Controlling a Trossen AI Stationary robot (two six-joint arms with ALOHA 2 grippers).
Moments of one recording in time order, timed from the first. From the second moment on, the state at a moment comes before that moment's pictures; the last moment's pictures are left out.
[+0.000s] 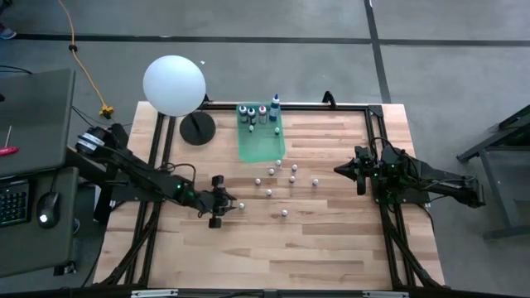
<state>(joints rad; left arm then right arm) -0.42 1.37 0.44 0.24 -0.38 -0.21 -0.24 0.05 0.11 -0.32 -0.17 0.40</state>
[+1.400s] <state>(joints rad) -0.42 1.56 0.44 0.48 -0.40 -0.35 -0.24 0.05 0.11 -0.32 -0.17 0.40</state>
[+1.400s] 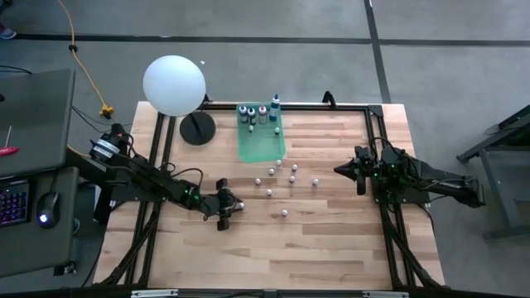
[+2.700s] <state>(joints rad) -0.42 1.56 0.44 0.49 -0.41 -0.38 -0.24 0.05 0.11 -0.32 -0.17 0.40</state>
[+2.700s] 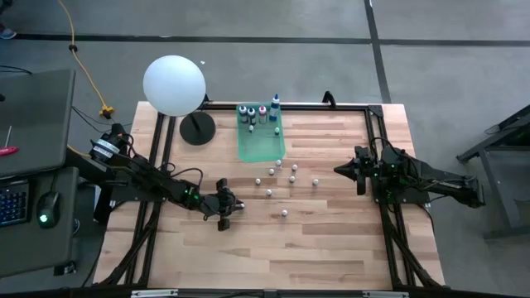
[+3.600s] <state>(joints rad) -0.31 1.42 0.73 0.23 -0.56 -0.37 -0.24 0.05 0.11 -0.32 -0.17 0.40</state>
